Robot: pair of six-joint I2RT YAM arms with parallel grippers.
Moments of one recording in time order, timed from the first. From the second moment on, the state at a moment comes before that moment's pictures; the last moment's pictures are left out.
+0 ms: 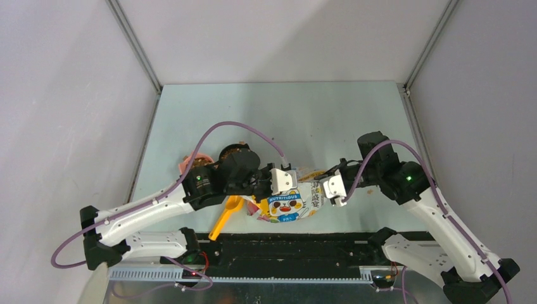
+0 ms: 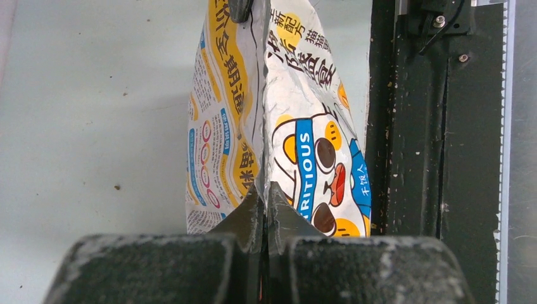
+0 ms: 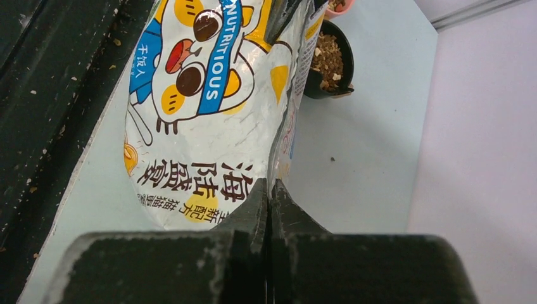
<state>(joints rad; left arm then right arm) -1.11 1.08 1.09 -0.55 0.16 0.40 0.59 0.90 1.08 -0.90 -0.75 -1.34</state>
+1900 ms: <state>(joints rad) -1.13 1.03 1.10 -0.74 -0.09 0.02 0.64 0.89 1.06 -0.77 -0.72 -1.15</state>
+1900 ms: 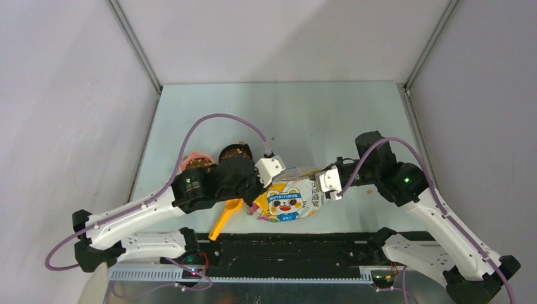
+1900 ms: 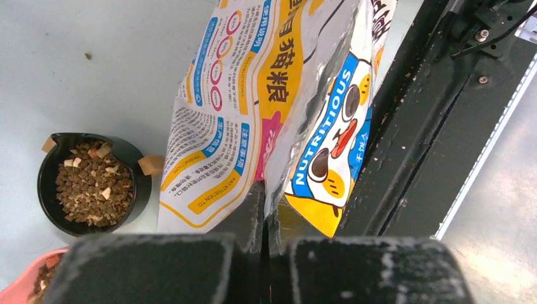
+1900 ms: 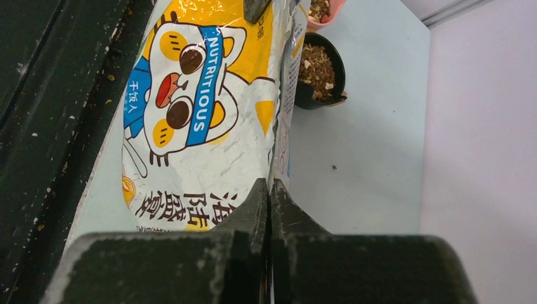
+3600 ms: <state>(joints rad) -1.13 0.65 1.11 -0.81 -0.22 -0.12 0.61 0.80 1.06 -0.76 -0.66 -1.12</state>
